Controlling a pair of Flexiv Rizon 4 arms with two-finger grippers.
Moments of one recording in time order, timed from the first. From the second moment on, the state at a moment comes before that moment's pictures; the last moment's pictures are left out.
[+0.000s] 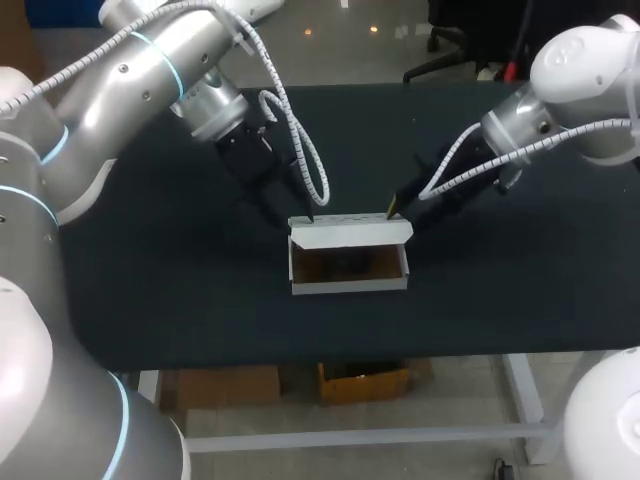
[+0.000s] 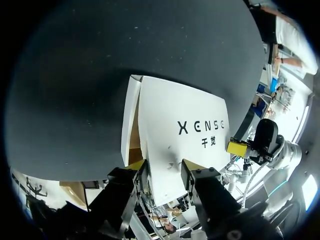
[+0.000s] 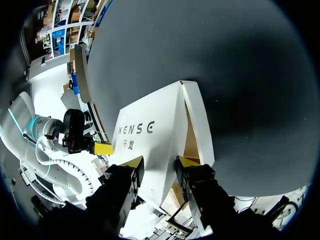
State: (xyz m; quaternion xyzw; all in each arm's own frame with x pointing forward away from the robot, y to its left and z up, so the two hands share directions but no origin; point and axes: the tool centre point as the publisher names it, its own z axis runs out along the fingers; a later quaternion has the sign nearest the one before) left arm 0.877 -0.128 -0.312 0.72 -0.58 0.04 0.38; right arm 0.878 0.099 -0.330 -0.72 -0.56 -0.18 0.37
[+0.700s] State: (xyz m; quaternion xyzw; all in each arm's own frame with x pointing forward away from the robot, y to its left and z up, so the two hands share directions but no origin) left arm 0.873 -0.122 -0.323 0.72 -0.58 0.03 0.38; right arm 0.872 0.096 -0.341 -0.72 -0.56 -0.18 0.37
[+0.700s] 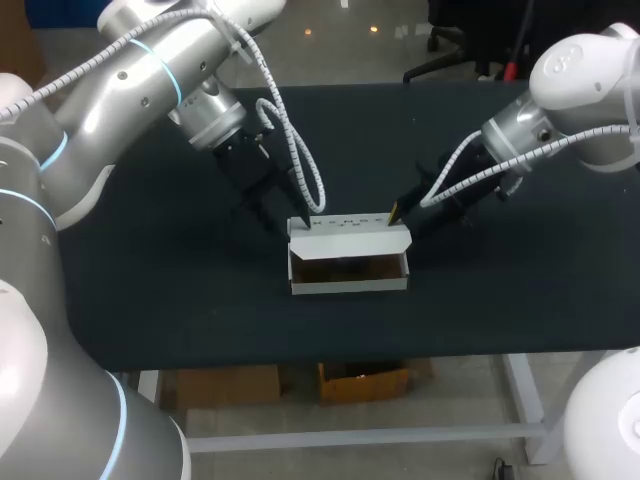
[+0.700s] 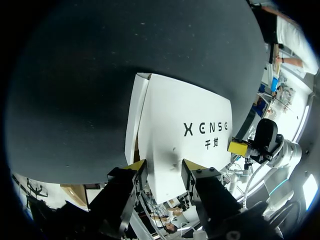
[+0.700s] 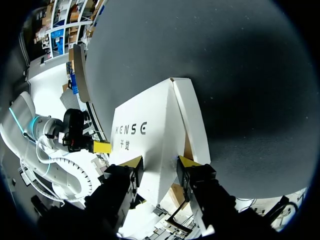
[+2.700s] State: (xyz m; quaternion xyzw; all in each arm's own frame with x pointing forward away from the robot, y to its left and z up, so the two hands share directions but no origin) left arm 0.824 -0.123 -0.240 0.28 -0.95 0.08 0.12; right arm 0.872 0.097 -0.349 -0.71 -0.57 -0.17 0.38
